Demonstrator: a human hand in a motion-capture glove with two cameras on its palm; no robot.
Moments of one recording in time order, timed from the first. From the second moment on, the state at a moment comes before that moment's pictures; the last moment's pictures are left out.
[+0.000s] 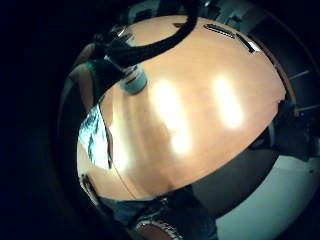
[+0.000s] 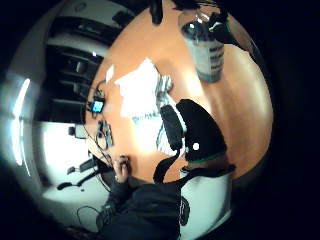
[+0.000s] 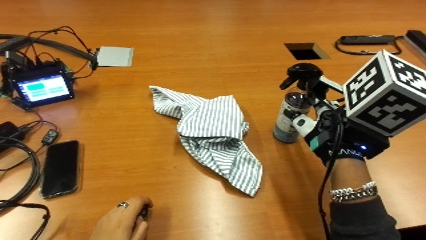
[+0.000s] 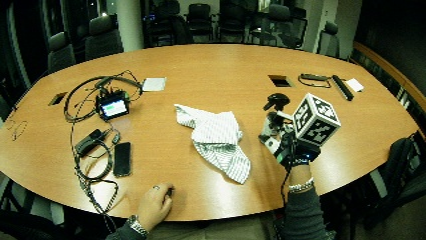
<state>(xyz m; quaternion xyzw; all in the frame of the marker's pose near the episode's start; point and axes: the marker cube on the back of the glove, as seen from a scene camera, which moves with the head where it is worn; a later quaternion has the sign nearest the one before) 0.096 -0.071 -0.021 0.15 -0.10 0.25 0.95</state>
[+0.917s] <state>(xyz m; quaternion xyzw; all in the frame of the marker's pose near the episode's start) 0.130 -0.169 0.019 0.37 -0.36 0.22 0.83</state>
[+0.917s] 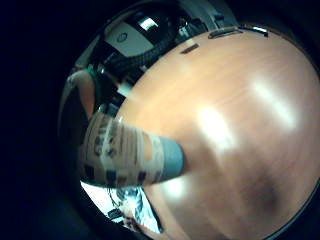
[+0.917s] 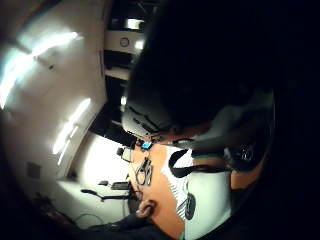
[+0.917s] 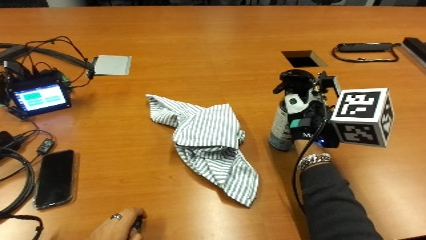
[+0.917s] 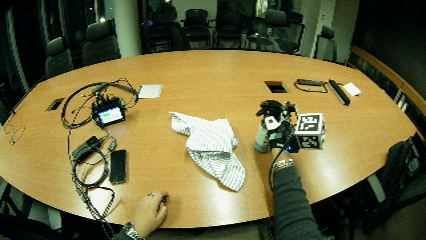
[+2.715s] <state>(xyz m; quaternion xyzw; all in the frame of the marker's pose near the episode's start) 0.064 -0.187 -0.024 0.29 0.37 -0.14 0.87</state>
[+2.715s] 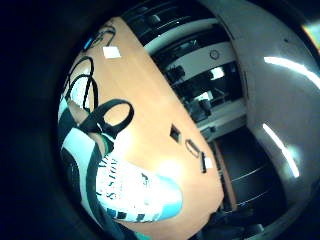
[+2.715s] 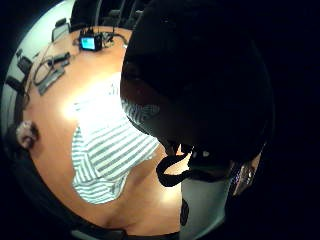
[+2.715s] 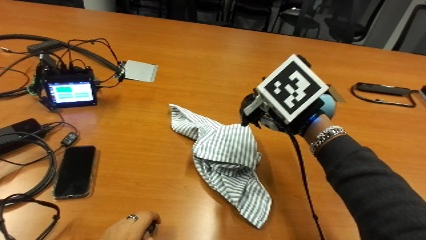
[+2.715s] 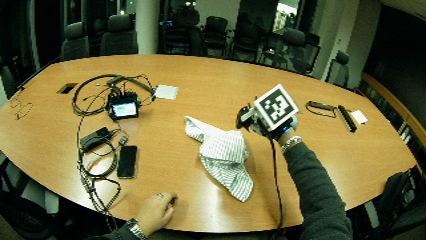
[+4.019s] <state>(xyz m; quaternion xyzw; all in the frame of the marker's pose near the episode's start) -0.019 -0.197 -0.048 0.41 -0.12 -0.03 0.90</state>
